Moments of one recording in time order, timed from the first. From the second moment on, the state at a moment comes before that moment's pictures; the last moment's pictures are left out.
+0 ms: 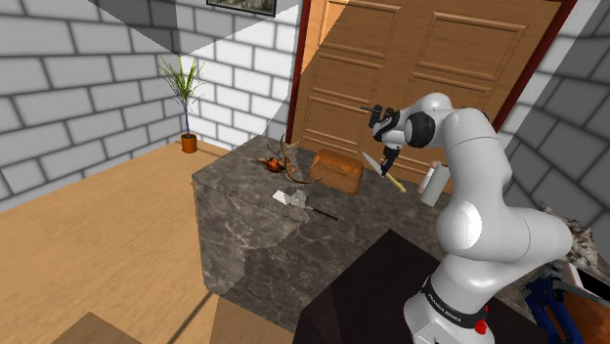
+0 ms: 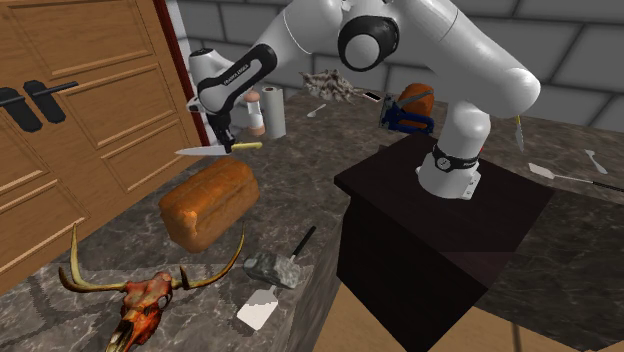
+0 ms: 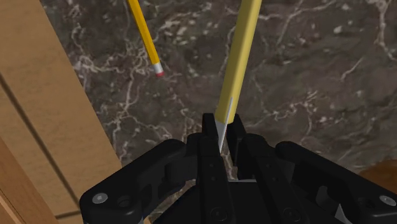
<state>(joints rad) -0.70 1.01 -0.28 -1.20 0.21 2.22 -1.06</state>
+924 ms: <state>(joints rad) -0.71 1.06 -0.27 -1.18 0.22 2.26 -1.06</state>
